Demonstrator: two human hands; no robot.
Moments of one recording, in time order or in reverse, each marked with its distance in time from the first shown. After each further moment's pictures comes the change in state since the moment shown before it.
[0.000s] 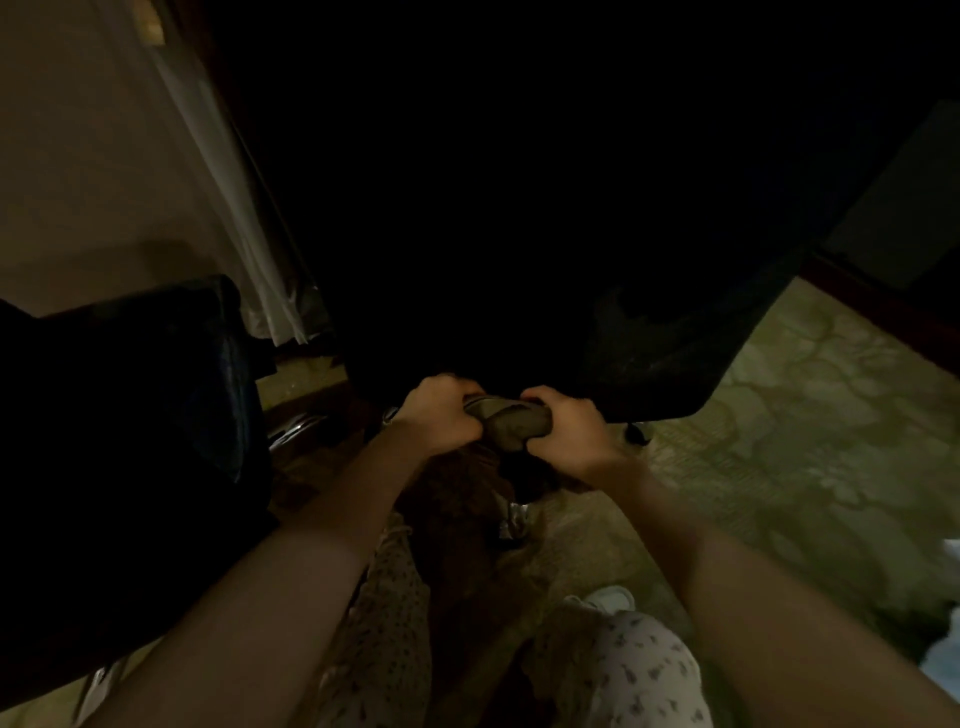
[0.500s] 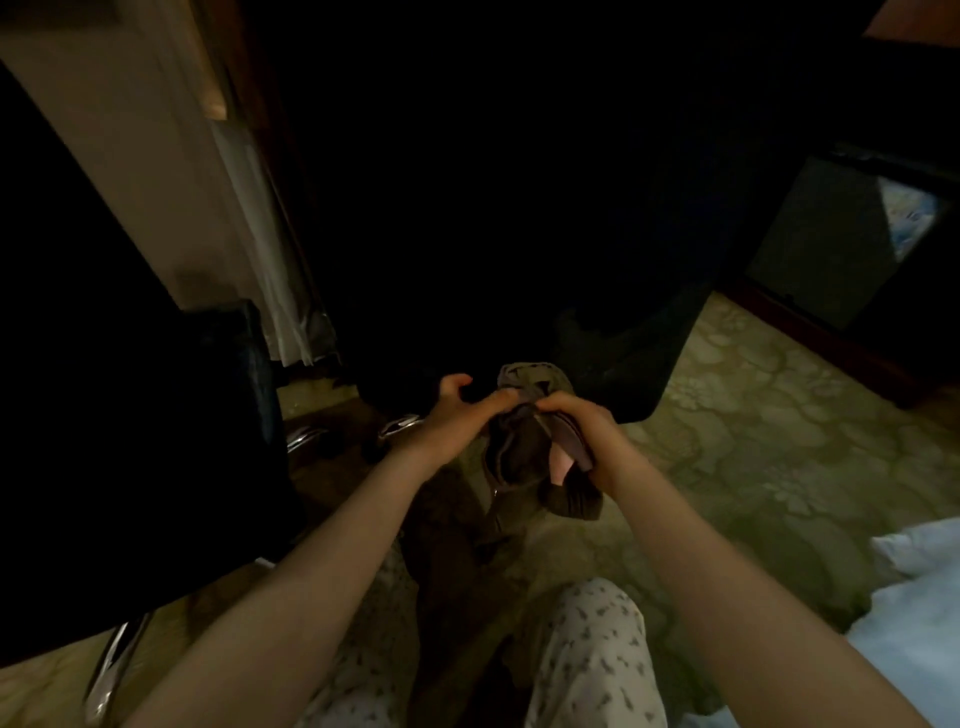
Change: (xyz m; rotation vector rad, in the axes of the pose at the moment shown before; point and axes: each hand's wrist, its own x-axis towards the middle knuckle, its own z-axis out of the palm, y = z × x) left_hand -0.091 0.077 -0.008 -0.743 0.083 -0.259; right_hand -0.094 -0.037 -0.053 1.041 0.077 0.438
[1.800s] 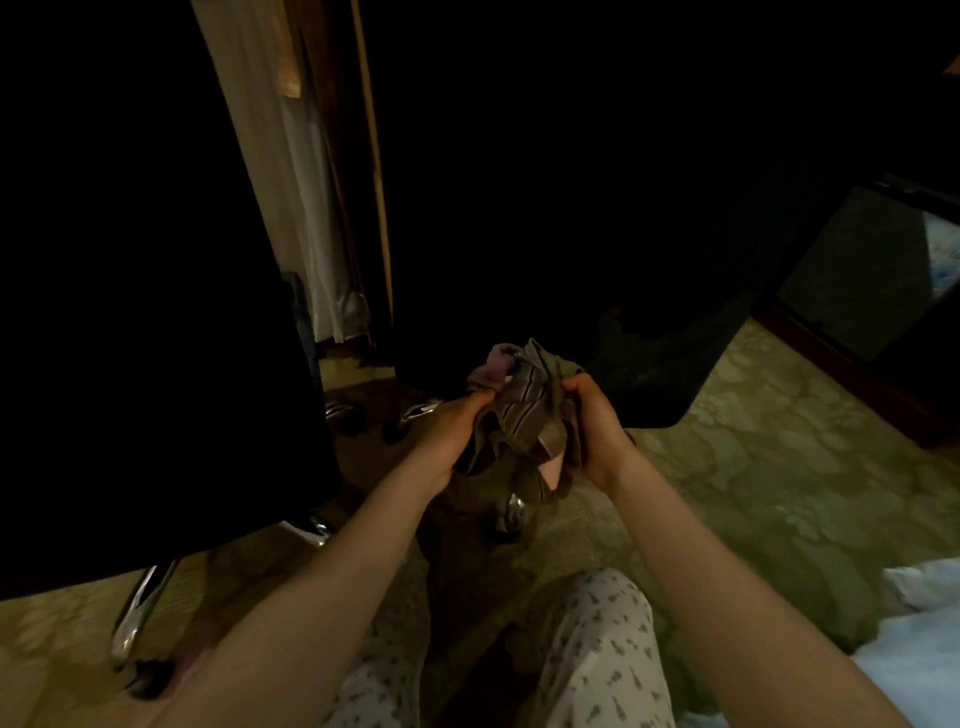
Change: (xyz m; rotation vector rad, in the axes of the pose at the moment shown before) left_hand -0.005 -0.048 -0.024 -0.489 0.096 -0.163; right_hand -0.022 0.006 0.048 0.179 -0.315 -0.017
